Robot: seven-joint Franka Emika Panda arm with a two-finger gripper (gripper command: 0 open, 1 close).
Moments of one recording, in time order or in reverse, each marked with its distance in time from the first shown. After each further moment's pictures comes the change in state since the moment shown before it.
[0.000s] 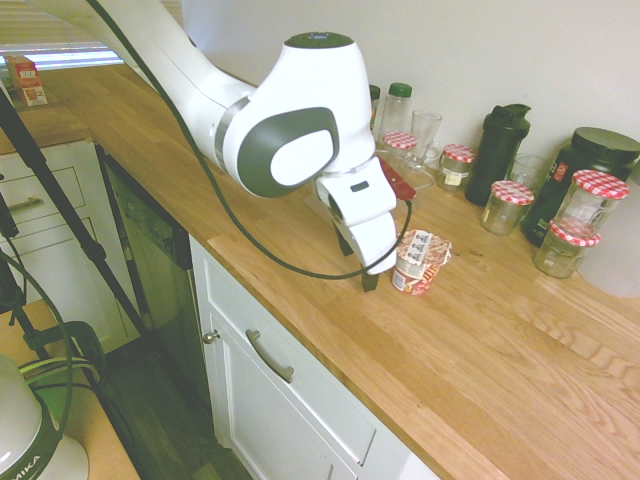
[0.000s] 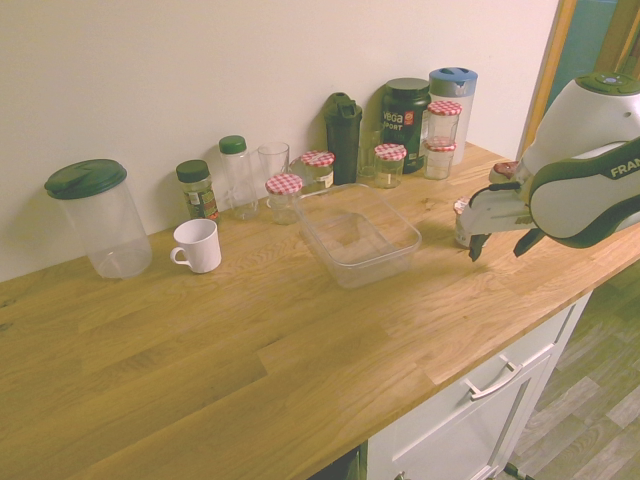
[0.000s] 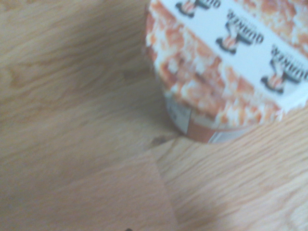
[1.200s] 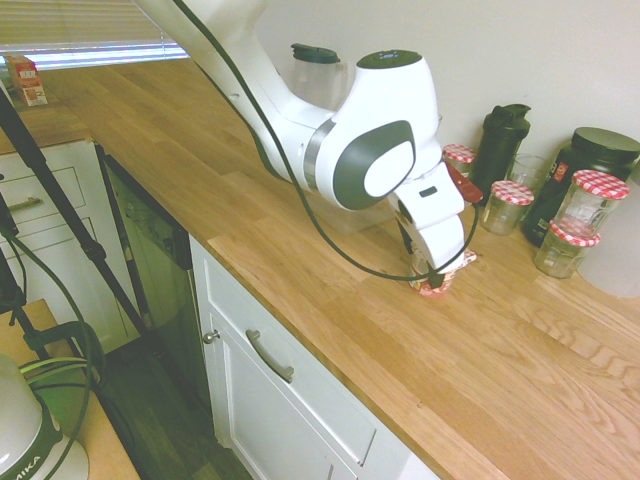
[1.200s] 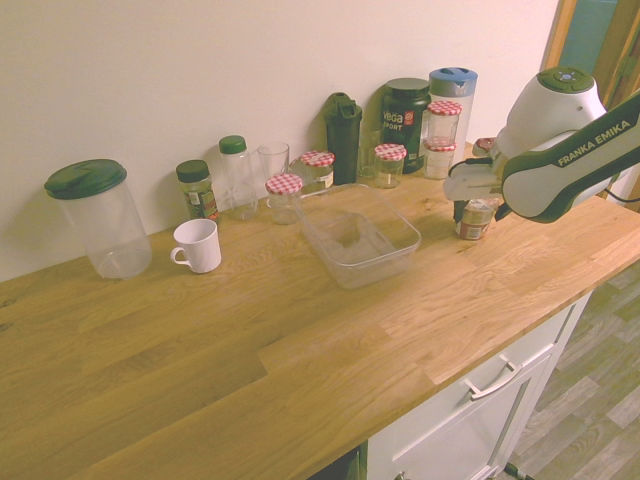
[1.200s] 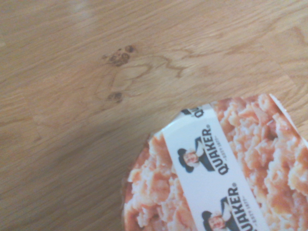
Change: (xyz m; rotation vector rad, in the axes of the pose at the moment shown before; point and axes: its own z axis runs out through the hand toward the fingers) arm 0.064 -0.057 0.032 0.059 0.099 0.054
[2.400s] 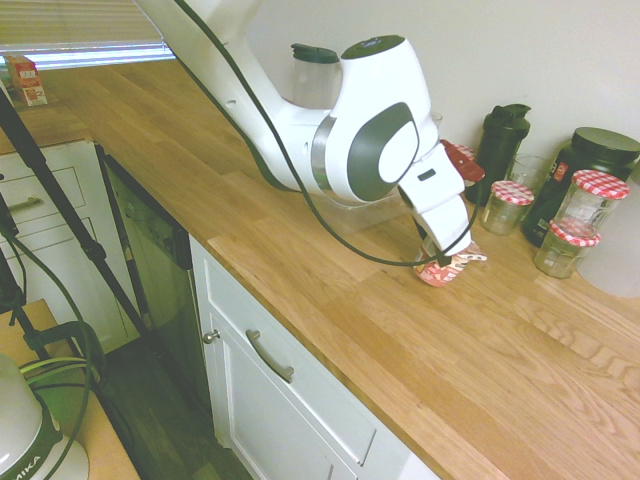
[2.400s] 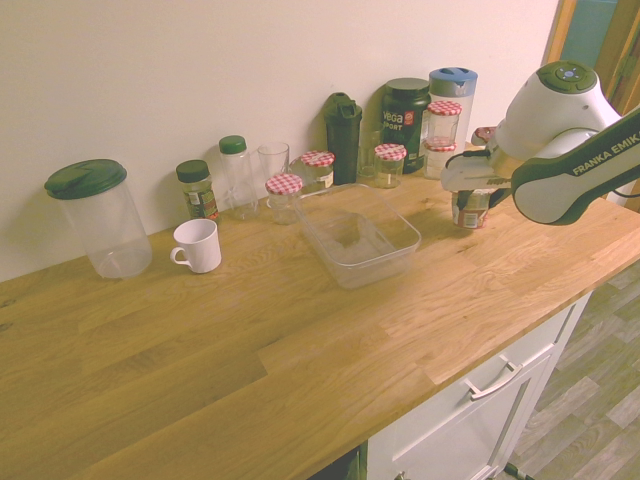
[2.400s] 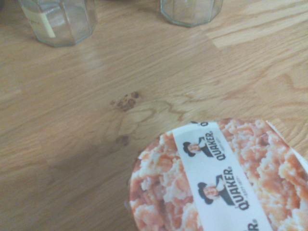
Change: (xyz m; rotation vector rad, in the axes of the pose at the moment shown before) arm 0.001 -0.011 -0.028 0.081 0.086 0.034
